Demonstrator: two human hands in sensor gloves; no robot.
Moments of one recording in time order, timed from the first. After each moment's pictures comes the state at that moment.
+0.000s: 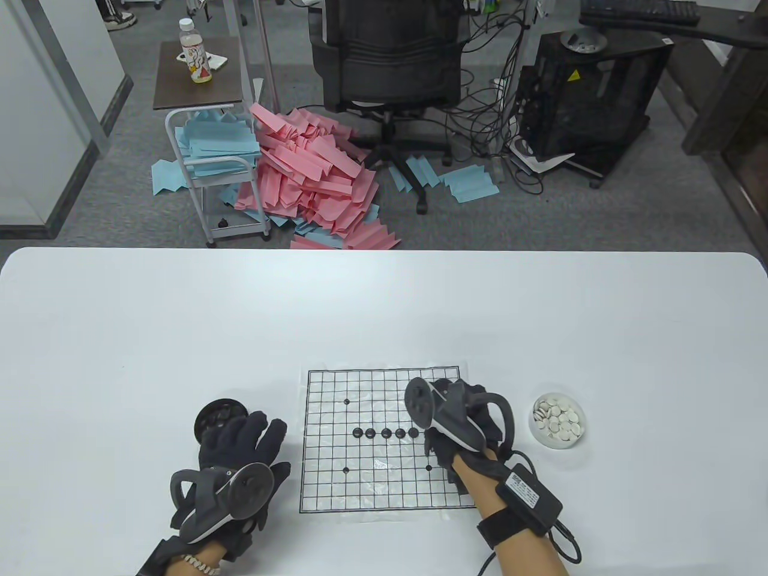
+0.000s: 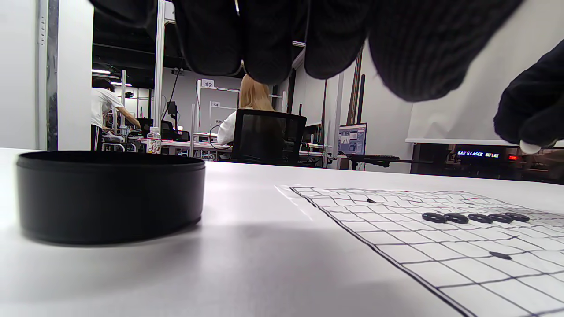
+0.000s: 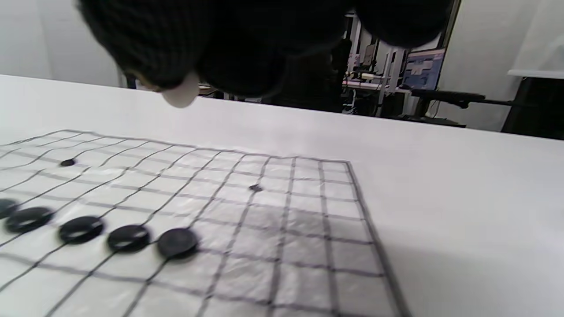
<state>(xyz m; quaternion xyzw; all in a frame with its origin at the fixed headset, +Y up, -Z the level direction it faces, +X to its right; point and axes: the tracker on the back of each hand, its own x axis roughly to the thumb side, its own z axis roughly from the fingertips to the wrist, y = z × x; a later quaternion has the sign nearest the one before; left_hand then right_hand) -0.233 -0.739 -0.241 0.08 -0.10 0.03 0.99 0.051 -0.740 -0.341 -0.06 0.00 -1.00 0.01</state>
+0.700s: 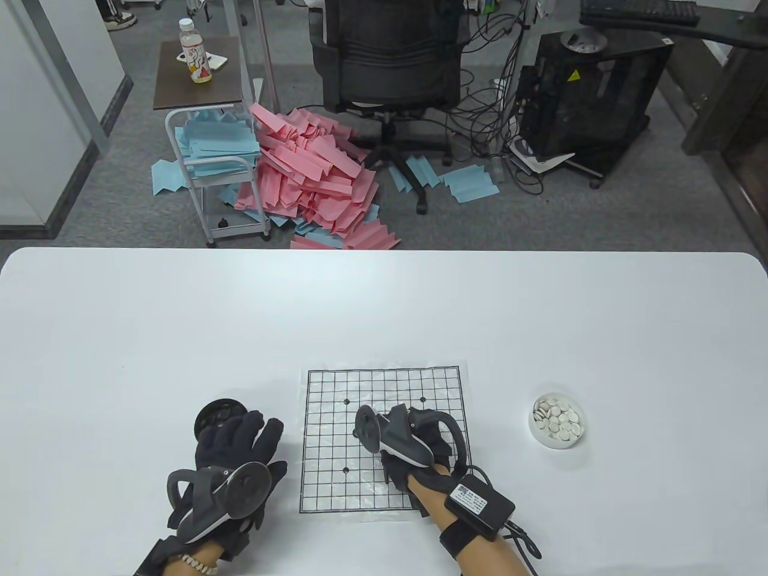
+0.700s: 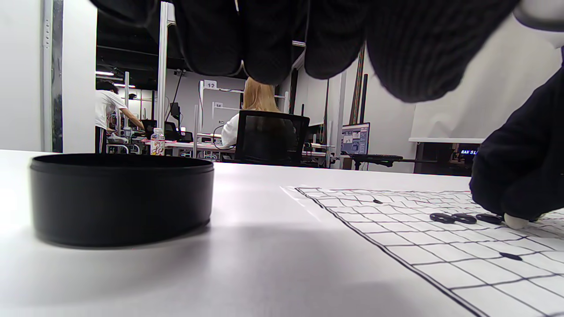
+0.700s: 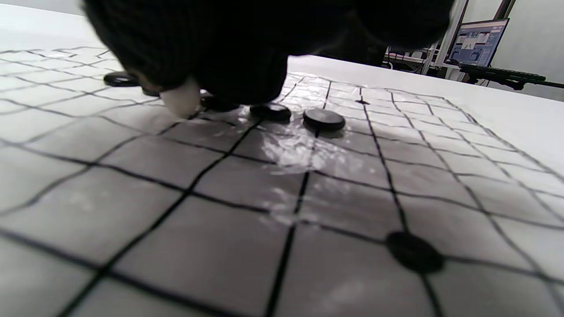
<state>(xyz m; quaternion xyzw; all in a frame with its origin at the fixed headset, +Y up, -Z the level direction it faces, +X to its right) -0.236 -0.738 -0.241 0.08 -0.10 0.02 0.99 0.003 -0.780 -0.329 -0.11 -0.04 -0.99 0.04</state>
